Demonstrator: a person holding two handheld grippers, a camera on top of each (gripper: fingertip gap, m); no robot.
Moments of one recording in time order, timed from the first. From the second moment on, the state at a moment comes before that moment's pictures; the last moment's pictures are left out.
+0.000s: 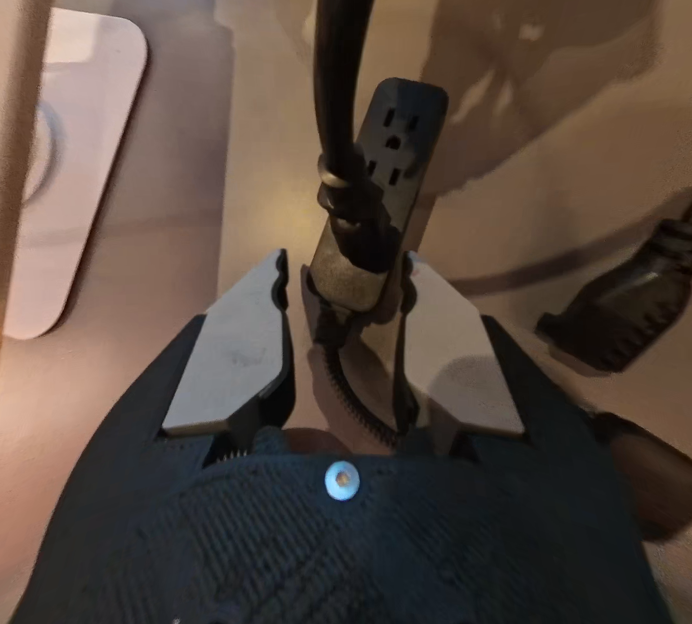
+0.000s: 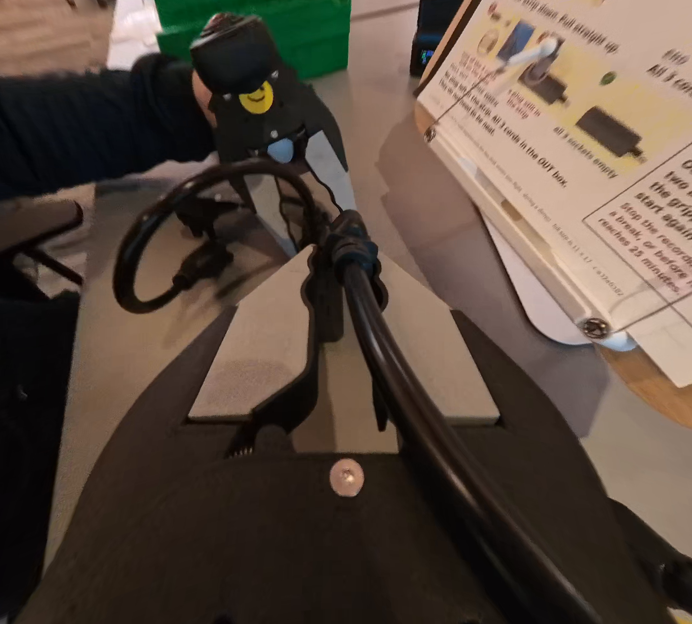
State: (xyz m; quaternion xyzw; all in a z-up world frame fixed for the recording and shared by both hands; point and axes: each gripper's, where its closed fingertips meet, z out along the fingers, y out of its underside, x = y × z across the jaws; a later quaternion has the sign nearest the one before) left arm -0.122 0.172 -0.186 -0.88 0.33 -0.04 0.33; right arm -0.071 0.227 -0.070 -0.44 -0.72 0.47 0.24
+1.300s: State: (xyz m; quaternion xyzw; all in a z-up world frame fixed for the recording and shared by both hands) left arm -0.094 0.123 -0.133 -0.94 0.30 -0.06 0.15; right arm -0.075 0.153 -0.158 -0.27 -0.87 0.31 0.25
